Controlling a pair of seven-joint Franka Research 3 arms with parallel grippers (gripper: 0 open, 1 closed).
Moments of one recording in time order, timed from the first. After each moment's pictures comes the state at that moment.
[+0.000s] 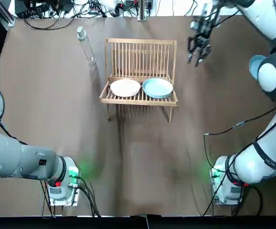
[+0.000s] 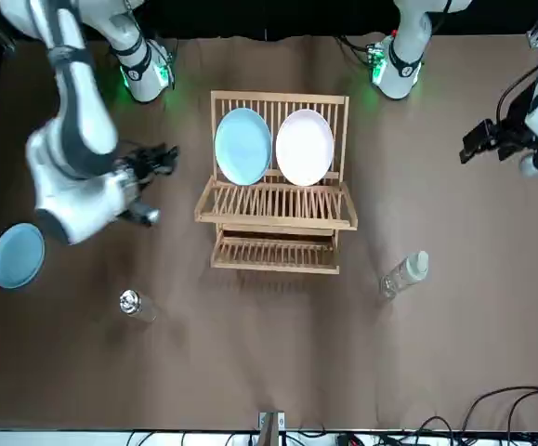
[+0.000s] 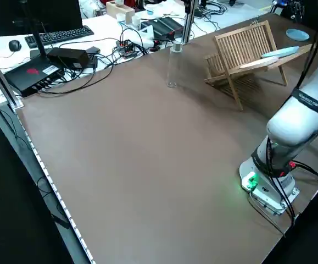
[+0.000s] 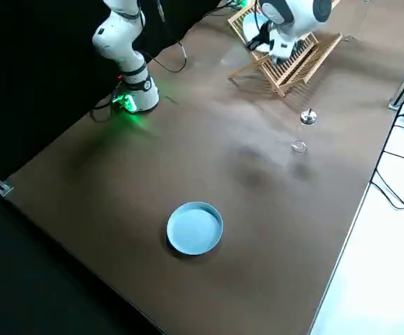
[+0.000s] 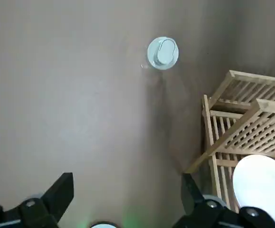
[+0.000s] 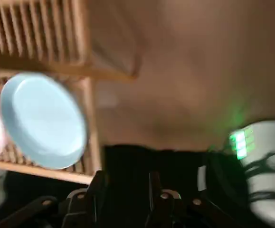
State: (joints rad) left arm -0.10 -0.07 0.03 -1.66 -0.08 1.56 -0.15; right arm 0.21 0.34 -0.08 -1.63 0.49 1.24 0.29
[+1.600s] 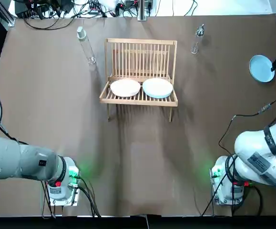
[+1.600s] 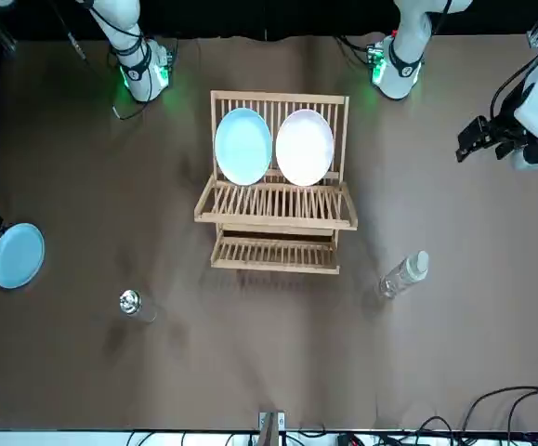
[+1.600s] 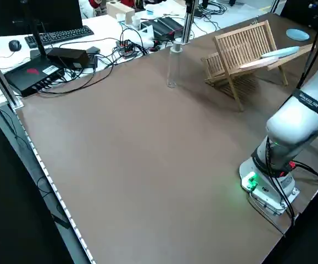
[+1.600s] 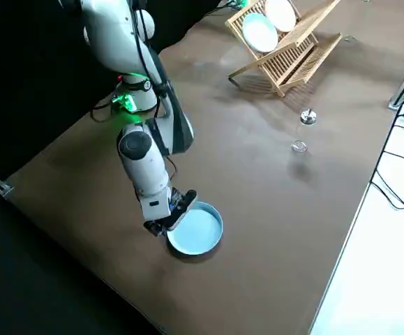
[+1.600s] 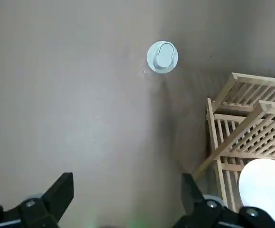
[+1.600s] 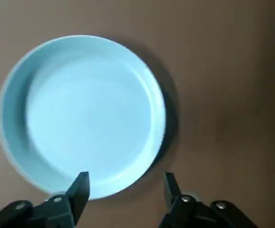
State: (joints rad) left arm -0.12 -0.08 0.03 -1.67 -0.04 1.59 -0.16; right arm -0.64 0.58 -0.08 -1.79 0.06 2.49 -0.74
